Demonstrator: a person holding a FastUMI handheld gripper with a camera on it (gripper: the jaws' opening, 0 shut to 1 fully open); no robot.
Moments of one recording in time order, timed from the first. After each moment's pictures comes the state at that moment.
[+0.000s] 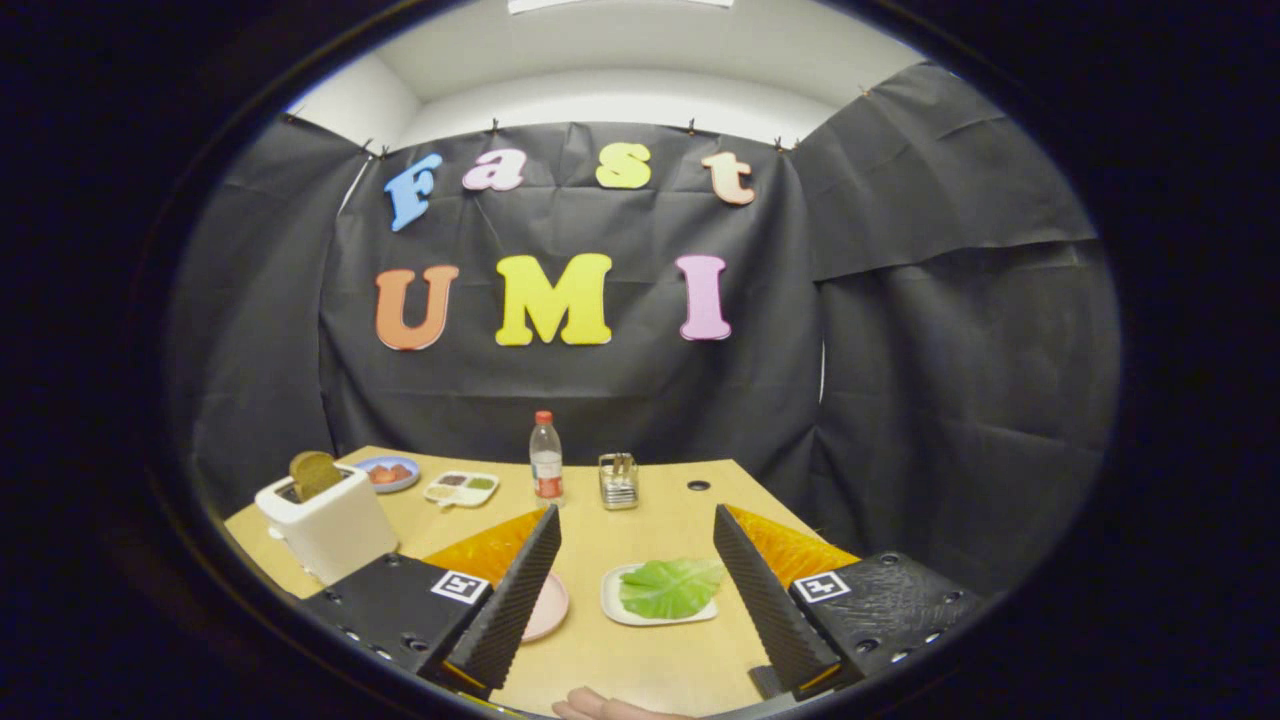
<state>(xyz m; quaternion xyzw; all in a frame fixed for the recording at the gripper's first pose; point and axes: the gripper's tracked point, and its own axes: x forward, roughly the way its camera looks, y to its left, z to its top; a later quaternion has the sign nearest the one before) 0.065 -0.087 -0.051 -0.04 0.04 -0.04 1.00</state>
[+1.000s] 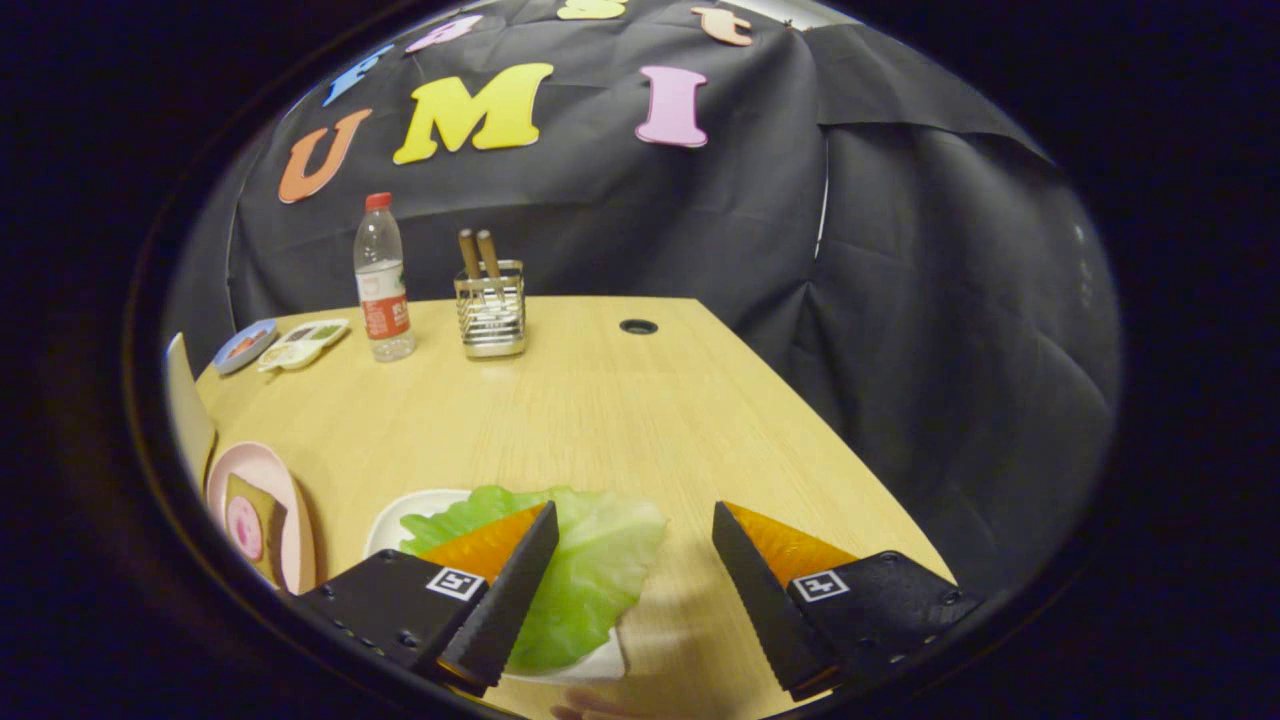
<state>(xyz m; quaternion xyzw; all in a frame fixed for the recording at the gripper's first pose) 0.263 -0.211 -0.250 -0.06 0.27 -0.11 0.96</state>
